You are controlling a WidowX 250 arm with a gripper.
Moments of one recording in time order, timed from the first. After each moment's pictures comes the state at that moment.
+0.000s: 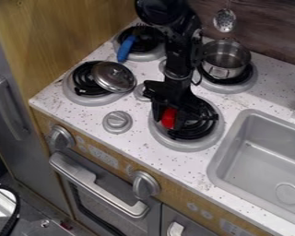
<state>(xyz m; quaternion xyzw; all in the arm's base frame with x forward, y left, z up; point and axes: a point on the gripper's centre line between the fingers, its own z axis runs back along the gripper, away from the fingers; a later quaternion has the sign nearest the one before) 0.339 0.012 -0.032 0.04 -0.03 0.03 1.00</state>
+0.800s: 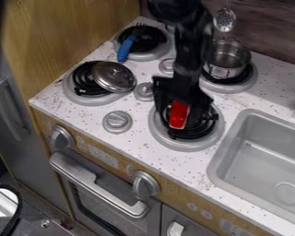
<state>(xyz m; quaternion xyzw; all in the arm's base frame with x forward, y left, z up) 0.351 0.010 -0.007 0.05 -0.06 0.04 1.00</state>
